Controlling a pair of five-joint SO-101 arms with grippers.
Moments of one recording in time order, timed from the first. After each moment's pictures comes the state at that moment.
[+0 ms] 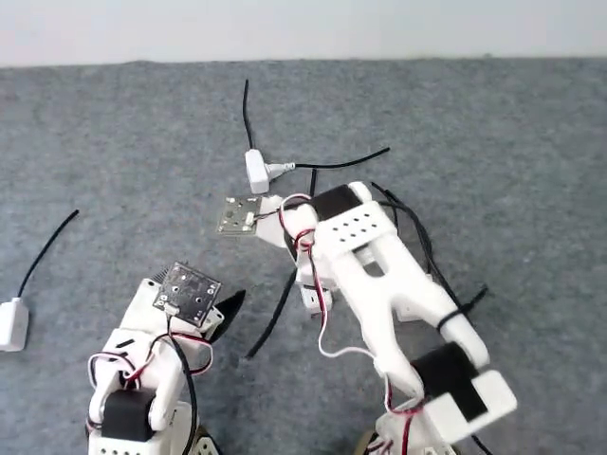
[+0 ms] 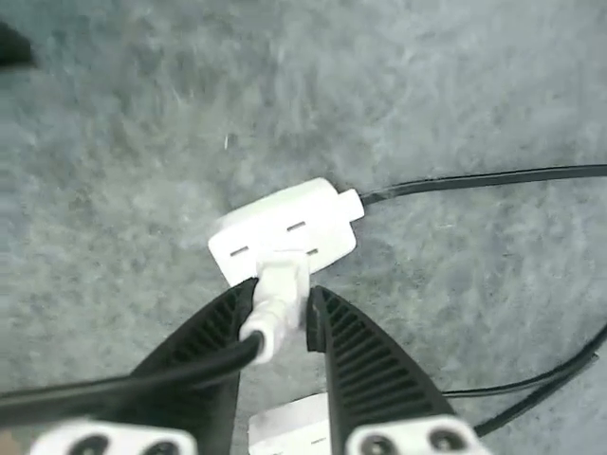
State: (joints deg) left arm 1.6 -103.3 86.1 63.1 -16.4; right arm -29.7 1.1 13.5 76.2 53.6
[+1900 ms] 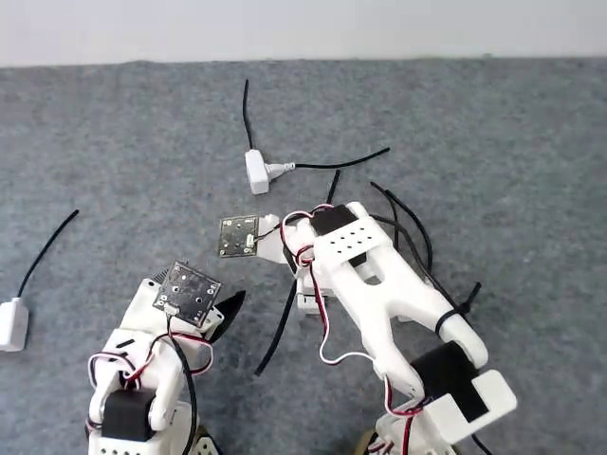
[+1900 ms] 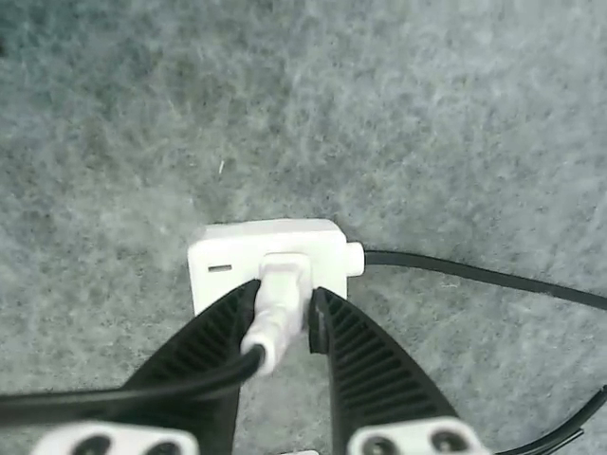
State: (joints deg) left arm 1.6 -103.3 86.3 63.1 -16.4; right arm -29.9 2.1 23.3 62.8 59.8
